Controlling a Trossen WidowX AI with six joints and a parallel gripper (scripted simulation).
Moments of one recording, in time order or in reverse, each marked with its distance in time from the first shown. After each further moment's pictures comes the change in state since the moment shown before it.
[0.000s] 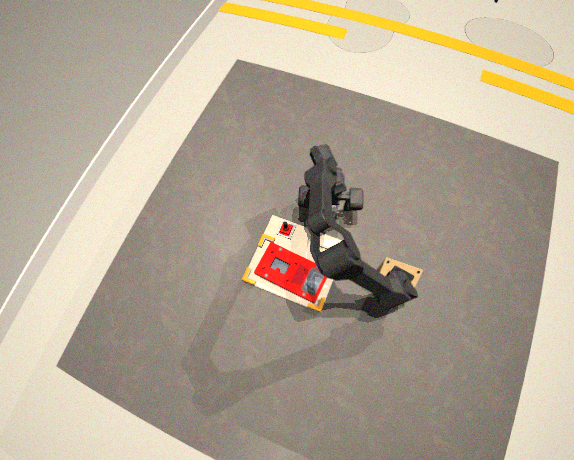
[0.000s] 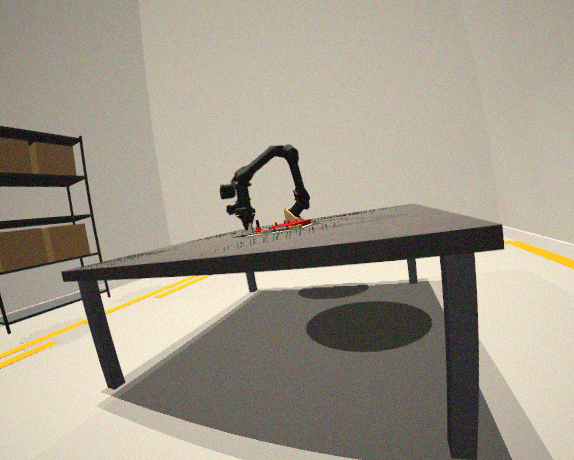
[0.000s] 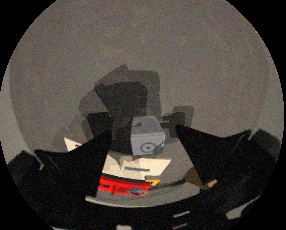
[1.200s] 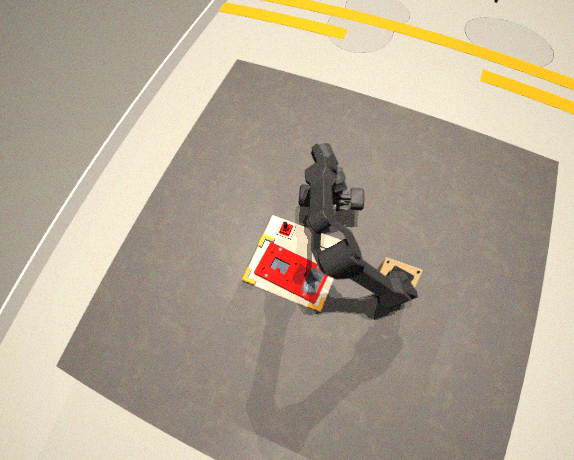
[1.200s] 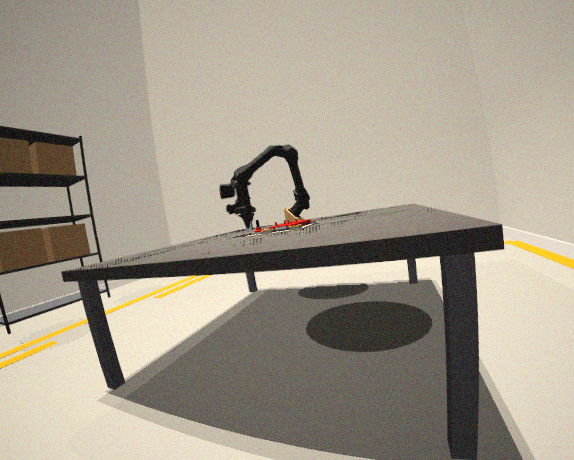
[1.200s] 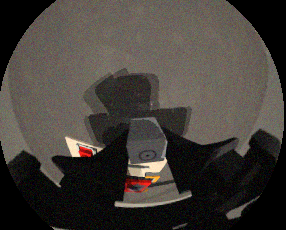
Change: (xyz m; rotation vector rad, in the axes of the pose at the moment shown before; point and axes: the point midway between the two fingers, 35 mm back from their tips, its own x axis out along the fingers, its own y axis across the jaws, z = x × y) arm -0.005 -0.002 -0.002 0.020 0.020 -0.005
